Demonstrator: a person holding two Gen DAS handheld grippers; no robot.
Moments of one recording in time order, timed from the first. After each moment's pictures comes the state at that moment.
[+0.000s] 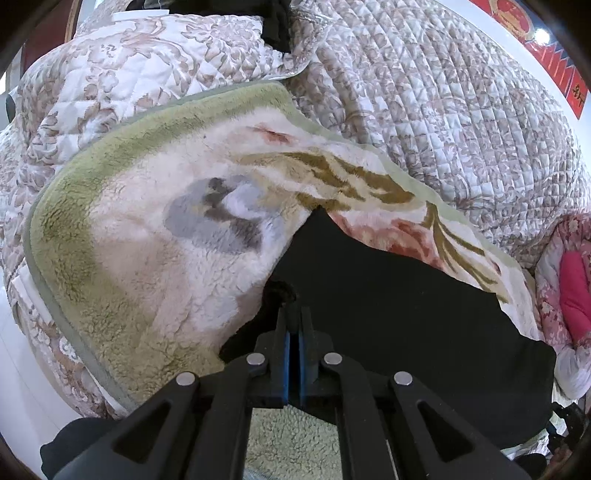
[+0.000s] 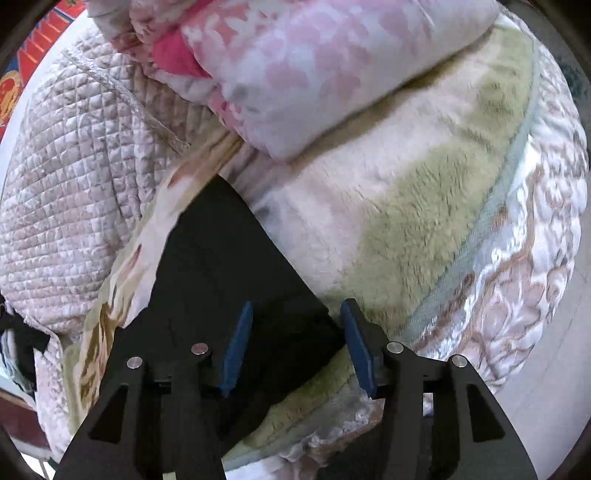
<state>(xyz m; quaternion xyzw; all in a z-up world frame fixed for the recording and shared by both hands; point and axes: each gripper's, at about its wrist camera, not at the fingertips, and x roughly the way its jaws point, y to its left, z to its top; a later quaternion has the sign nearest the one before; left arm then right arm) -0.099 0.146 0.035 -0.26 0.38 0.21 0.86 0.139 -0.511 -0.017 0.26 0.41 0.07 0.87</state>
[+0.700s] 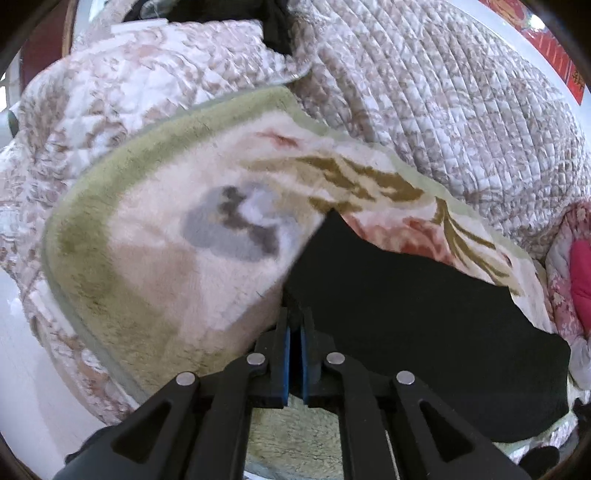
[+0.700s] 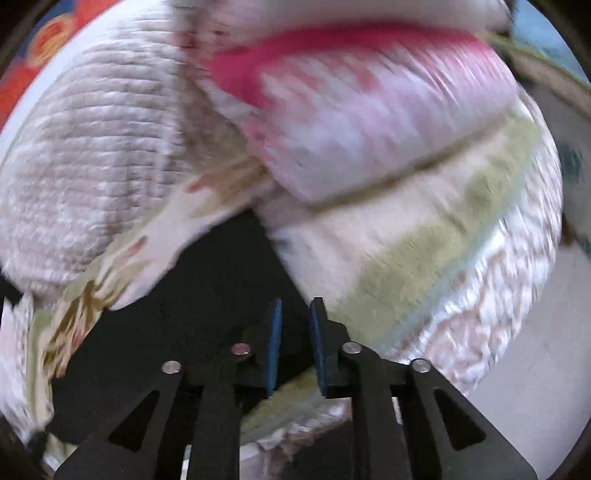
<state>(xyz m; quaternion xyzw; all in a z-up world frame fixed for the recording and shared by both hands) -0.106 0.151 0.042 -0.23 0.38 0.24 0.86 0.098 -0.473 0.032 0.13 0.36 0.09 0.92</state>
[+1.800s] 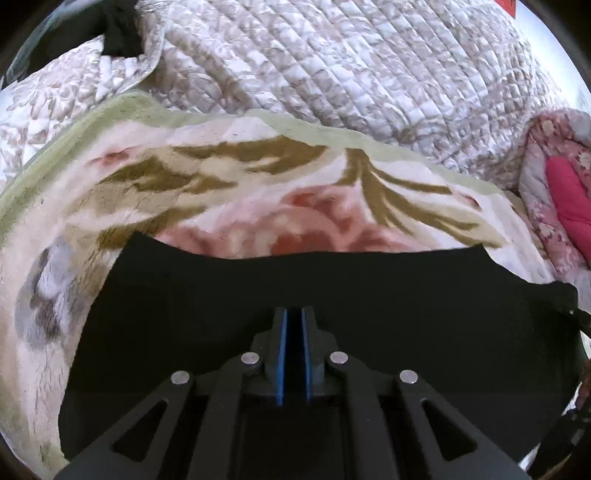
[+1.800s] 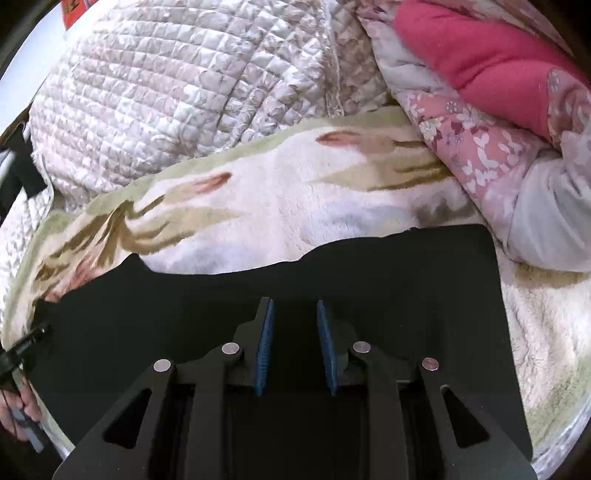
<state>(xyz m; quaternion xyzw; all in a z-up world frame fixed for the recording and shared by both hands) 0.020 0.087 0.011 -0.13 0.42 0.11 0.89 0.176 -0.352 -0.001 -0.02 0.38 0.21 0.90</state>
